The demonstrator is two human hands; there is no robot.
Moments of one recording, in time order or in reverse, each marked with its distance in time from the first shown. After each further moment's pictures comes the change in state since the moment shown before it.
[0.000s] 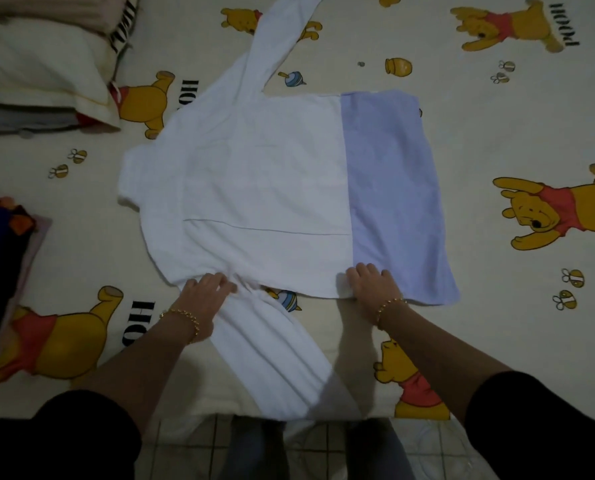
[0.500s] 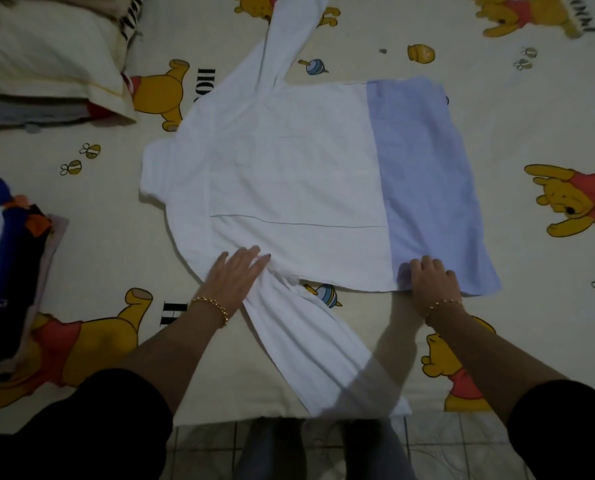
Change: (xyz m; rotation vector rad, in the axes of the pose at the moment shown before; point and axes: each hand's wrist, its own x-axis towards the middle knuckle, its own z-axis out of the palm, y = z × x) left_hand 0.024 -0.047 0.010 0.129 0.293 0.104; right_hand 0.000 -0.004 0.023 -0.047 0.040 0.385
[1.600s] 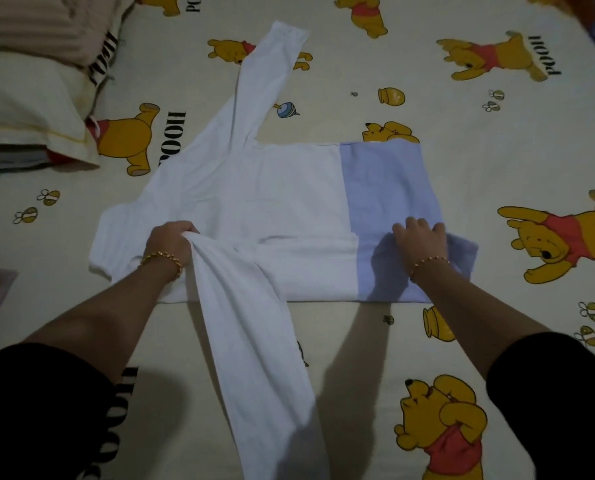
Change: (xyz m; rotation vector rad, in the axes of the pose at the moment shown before) left_hand 0.110 -0.072 -0.078 -0.778 0.253 -0.696; right_hand 0.124 0.051 -0.089 -0.084 0.174 -0.027
